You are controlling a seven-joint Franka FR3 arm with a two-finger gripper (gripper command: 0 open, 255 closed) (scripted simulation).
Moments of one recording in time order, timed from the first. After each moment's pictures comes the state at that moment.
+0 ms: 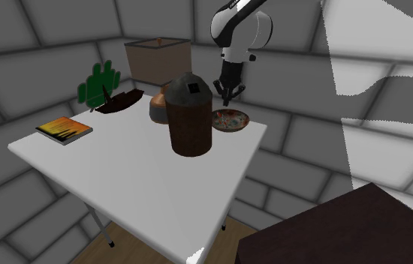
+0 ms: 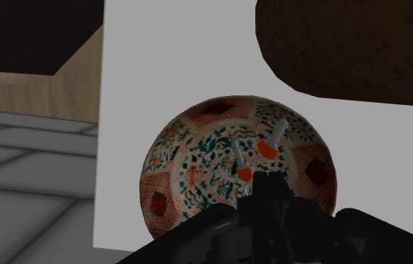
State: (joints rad) arm 0.14 0.55 -0.07 -1.59 0.19 2.13 0.73
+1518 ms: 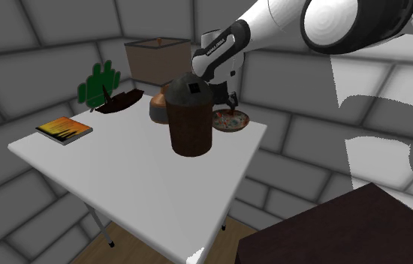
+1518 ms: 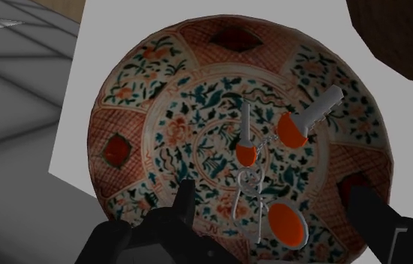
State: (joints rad) arm 0.23 0.87 -0.12 -1.27 -0.06 2.07 0.63
